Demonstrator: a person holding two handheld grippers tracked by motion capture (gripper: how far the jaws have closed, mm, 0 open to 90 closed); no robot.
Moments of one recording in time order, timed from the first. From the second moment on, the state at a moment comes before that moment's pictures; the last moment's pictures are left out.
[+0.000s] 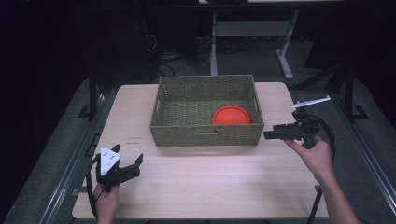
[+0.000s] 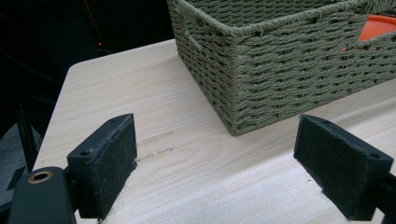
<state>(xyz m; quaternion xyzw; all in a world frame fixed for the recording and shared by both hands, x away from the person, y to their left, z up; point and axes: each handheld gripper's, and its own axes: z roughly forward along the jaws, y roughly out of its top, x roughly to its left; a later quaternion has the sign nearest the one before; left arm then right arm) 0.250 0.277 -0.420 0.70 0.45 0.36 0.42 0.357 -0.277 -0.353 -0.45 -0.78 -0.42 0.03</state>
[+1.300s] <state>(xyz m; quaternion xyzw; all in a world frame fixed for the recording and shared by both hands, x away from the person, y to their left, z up) 0.250 0.275 -0.421 0.71 0.44 0.36 0.42 0.307 -0.325 -0.407 -0.49 -0.76 -0.42 0.04</state>
